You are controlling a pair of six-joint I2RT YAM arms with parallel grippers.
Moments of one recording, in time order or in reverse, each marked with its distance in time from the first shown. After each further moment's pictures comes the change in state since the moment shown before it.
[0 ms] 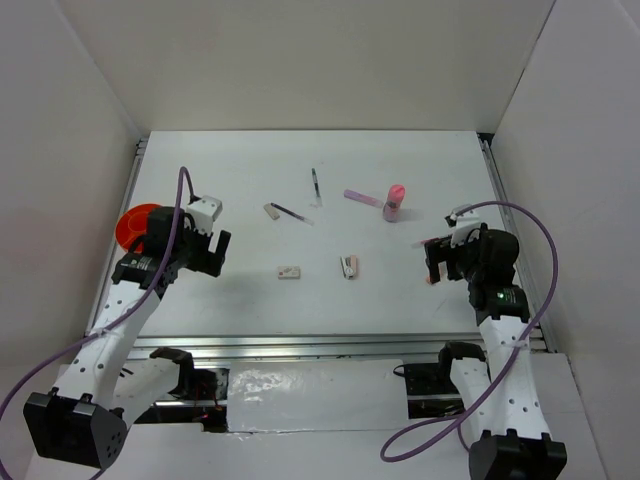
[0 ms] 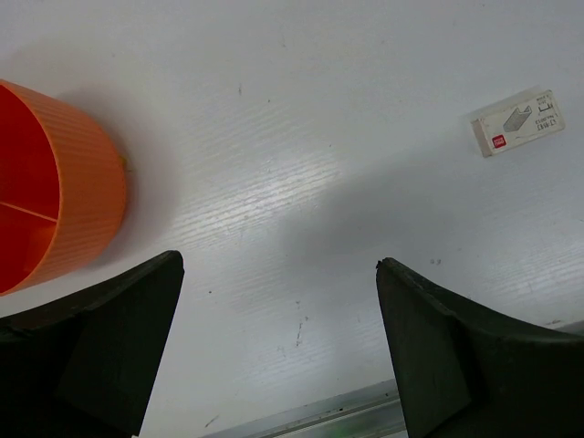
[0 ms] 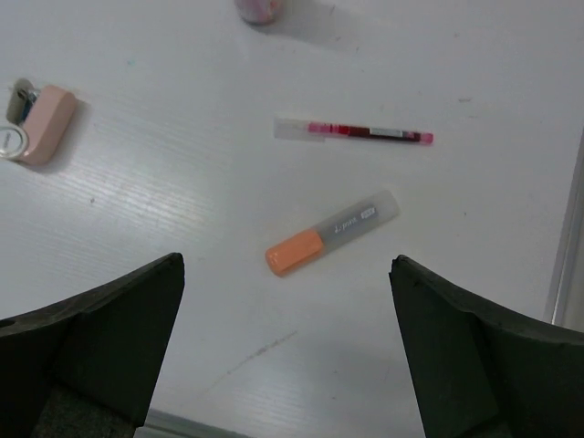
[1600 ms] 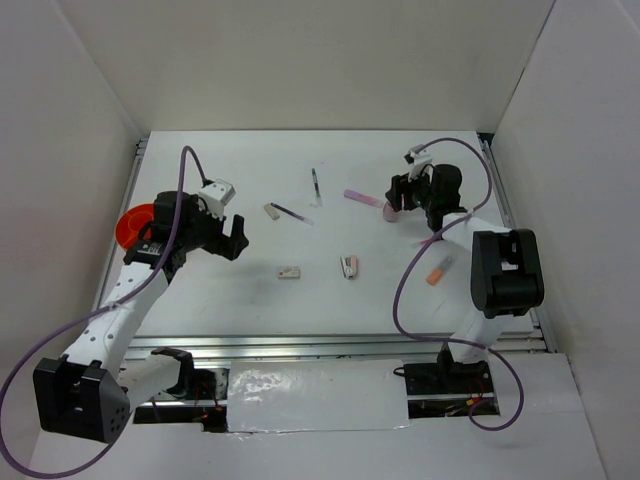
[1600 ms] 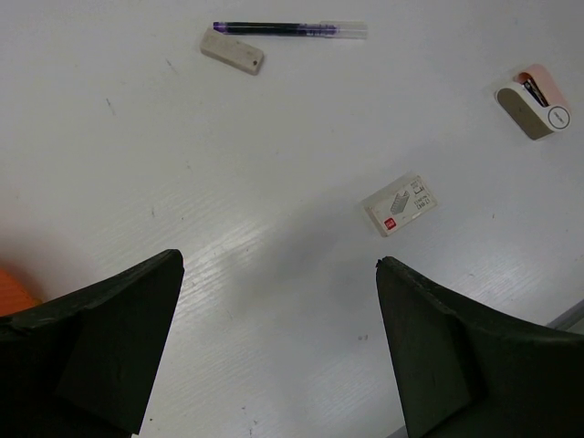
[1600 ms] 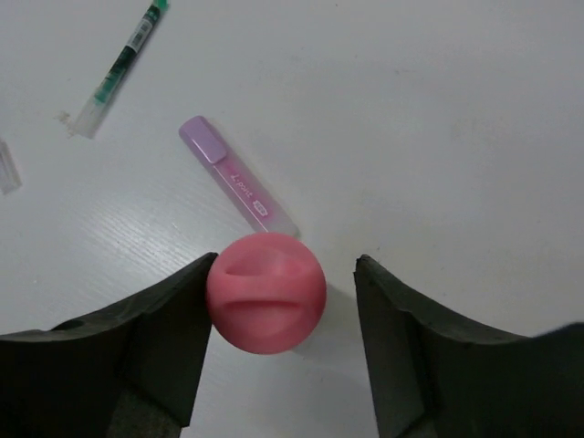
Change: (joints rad) left arm 0.000 0.132 0.019 0.246 0.281 -0.048; right arm 0.176 1.044 0.299 0.935 -0.122 0.187
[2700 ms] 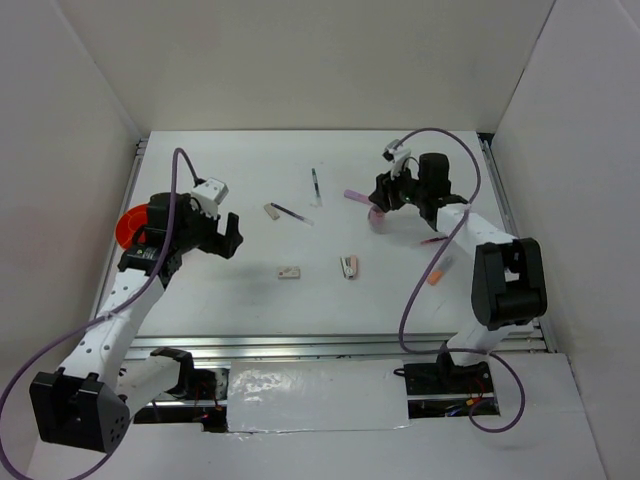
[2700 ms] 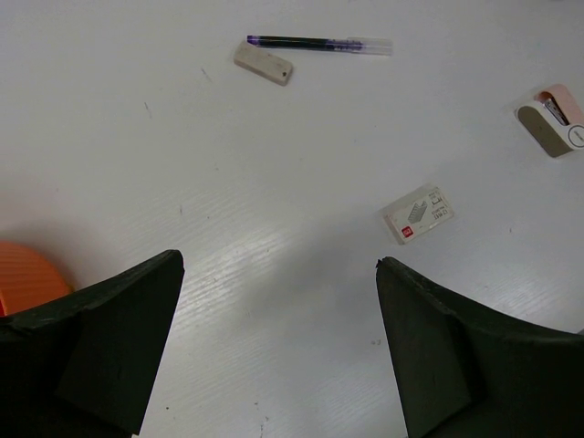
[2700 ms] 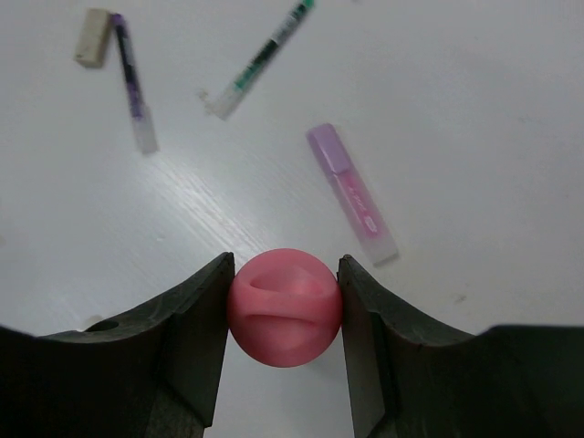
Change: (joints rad) left arm 0.009 -0.048 -0.004 0.000 -0.053 -0.004; right arm 0.071 -0.045 0.140 -0.306 -0.128 -0.101
